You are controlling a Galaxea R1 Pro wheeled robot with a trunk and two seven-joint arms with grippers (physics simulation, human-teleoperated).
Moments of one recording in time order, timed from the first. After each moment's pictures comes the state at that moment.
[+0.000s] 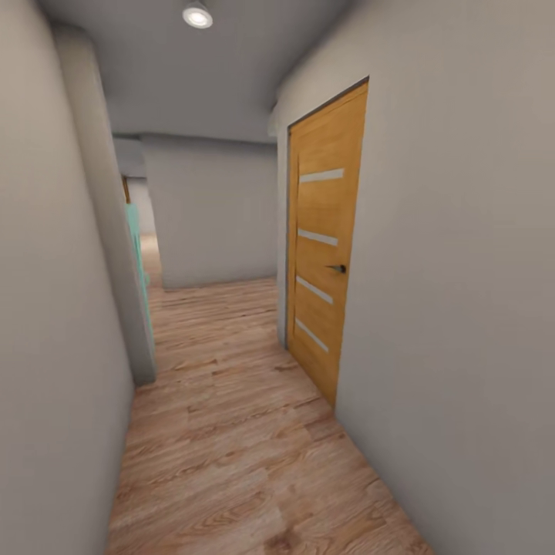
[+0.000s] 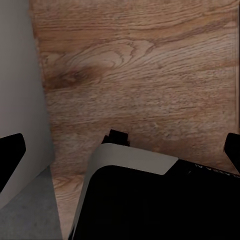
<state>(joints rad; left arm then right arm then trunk) -0.24 0.00 -0.03 -0.01 0.28 -0.04 0.11 -0.20 0.00 0.31 0.03 -0.19 -0.16 -0.04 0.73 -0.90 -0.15</state>
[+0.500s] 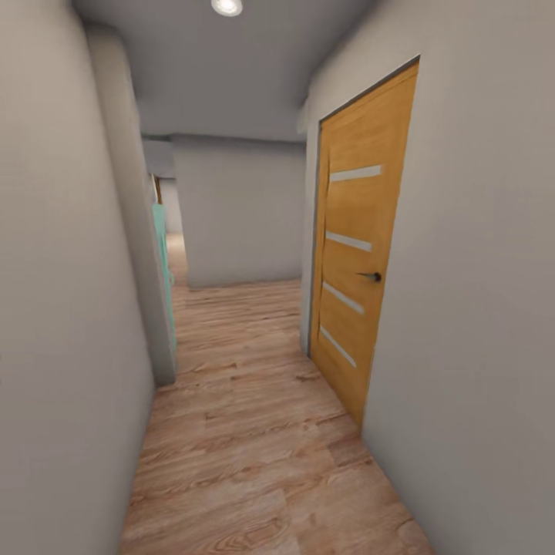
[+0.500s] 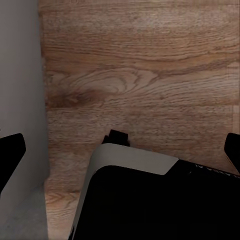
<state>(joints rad) -0.24 0.00 -0.03 -0.01 0.28 -0.04 0.11 -0.20 0.00 0.31 0.03 -0.18 -0.16 -0.04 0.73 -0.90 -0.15</state>
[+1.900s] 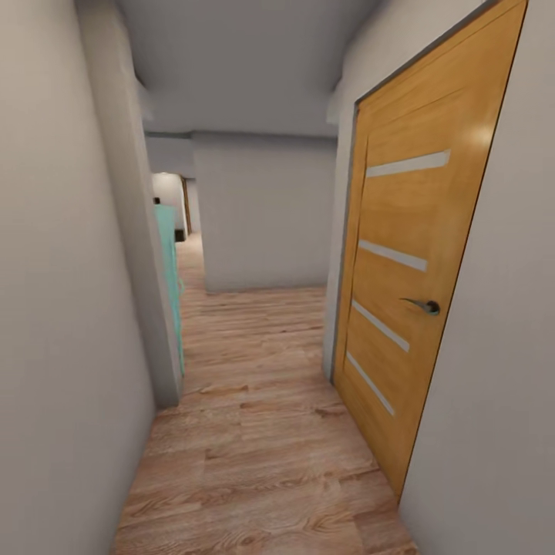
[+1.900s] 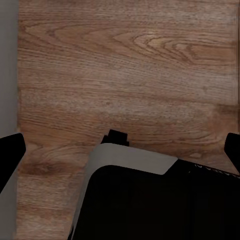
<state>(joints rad) -0.24 0.00 -0.03 -0.01 0.28 -0.04 0.11 -0.20 -0.01 0.31 0.03 -0.18 -0.16 -0.04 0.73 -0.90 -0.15</state>
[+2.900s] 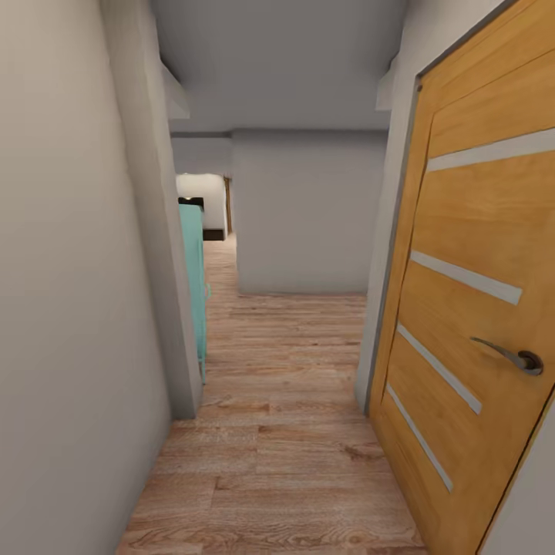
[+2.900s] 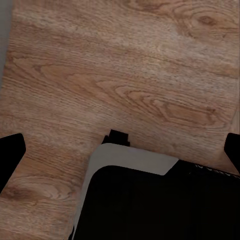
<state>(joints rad) -0.24 0.00 -0.03 -0.01 0.29 -0.04 0.11 -0.20 0.00 0.31 0.03 -0.18 -0.16 -0.04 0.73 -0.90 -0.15</state>
